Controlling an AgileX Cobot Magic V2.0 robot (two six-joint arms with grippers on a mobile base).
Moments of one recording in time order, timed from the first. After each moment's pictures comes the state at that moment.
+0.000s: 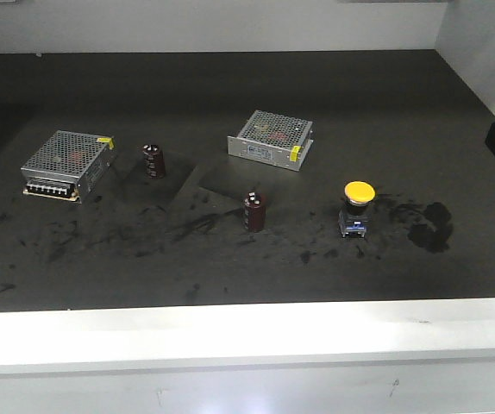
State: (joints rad) left arm -0.13 0.46 -0.71 0.32 0.68 -0.18; right arm 0.09 0.88 -0.80 -0.13 0.31 0.24
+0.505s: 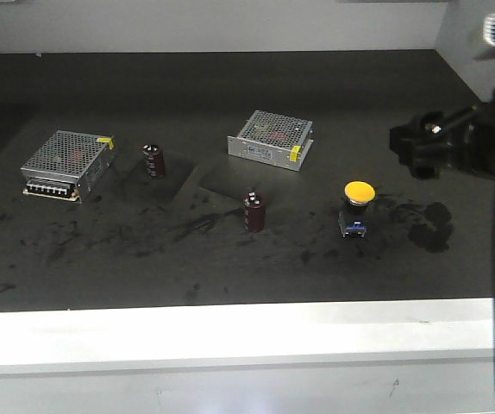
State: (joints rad) left arm -0.13 0.33 -0.62 0.32 0.75 -0.18; right arm 0.29 1.18 -1.07 -0.13 0.52 0.15
